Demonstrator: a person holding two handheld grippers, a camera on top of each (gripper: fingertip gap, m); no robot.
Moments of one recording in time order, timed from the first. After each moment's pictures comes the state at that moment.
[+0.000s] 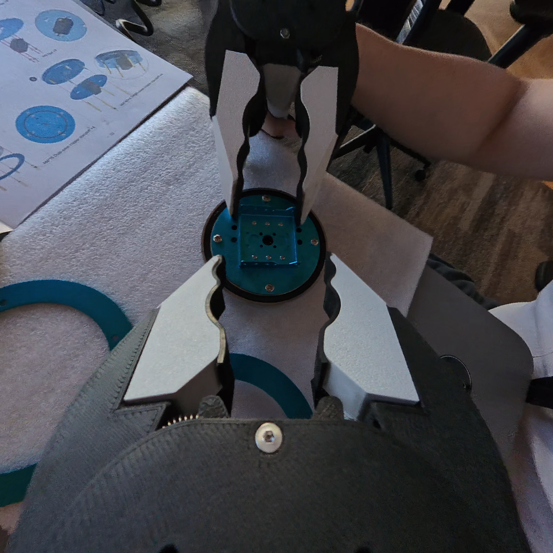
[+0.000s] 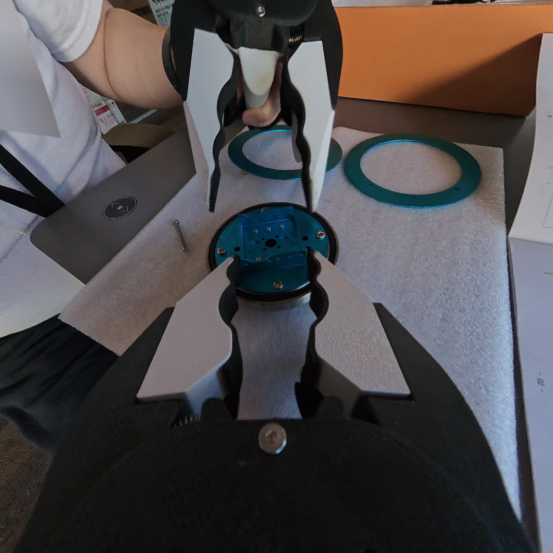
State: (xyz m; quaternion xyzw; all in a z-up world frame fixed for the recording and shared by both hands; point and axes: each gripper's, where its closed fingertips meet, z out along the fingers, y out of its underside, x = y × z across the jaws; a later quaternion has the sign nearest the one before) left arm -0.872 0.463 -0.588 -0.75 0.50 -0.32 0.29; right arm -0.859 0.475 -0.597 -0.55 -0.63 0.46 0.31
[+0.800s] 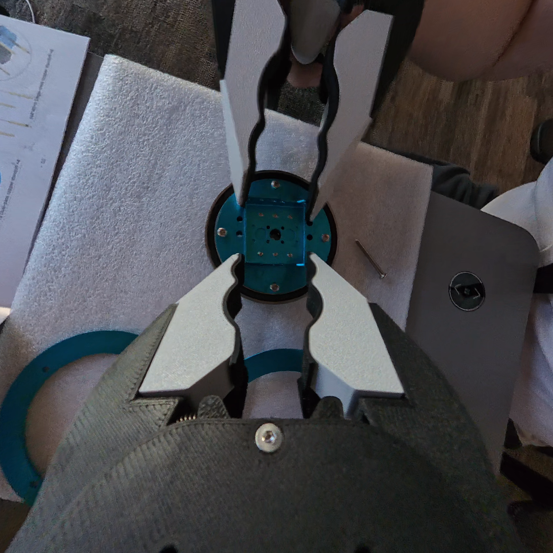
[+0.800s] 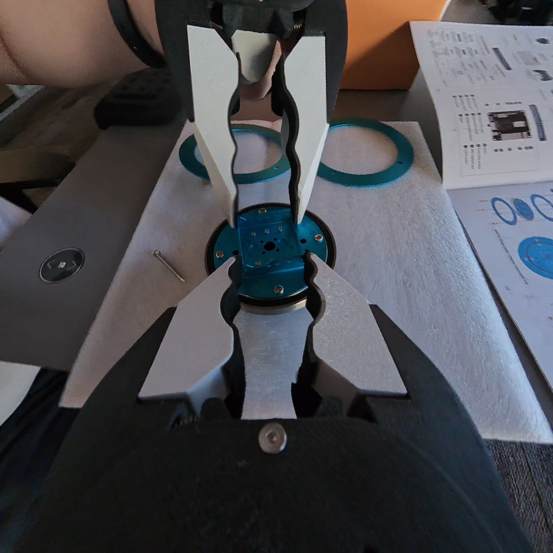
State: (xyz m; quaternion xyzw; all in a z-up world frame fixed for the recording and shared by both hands) left arm -0.877 0.464 -0.595 -0.67 0.66 -0.28 0.18; right arm -0.863 0.467 -0.592 -0.67 -0.52 0.34 0.40
